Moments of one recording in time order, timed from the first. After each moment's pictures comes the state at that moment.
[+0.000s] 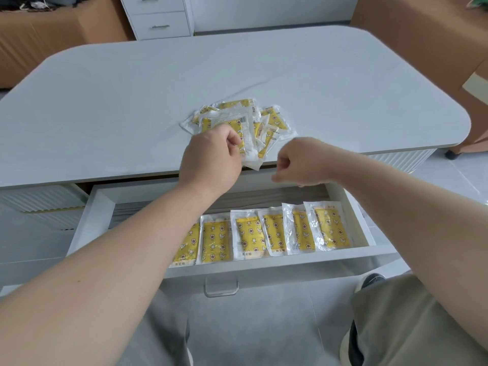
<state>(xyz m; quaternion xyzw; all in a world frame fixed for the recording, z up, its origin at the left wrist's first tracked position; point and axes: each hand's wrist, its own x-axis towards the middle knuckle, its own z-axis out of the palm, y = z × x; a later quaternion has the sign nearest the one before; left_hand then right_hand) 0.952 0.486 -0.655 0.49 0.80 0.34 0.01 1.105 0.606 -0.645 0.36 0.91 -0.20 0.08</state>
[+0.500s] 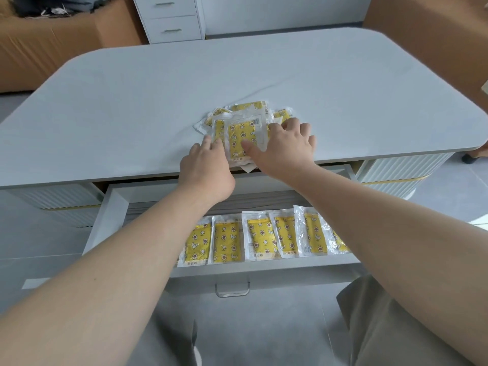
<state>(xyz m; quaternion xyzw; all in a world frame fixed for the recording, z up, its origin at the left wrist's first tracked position) 0.933 0.475 -0.660 0.46 0.89 0.06 0.04 1.035 0.590 -0.678 0.48 0.86 -0.12 -0.12</state>
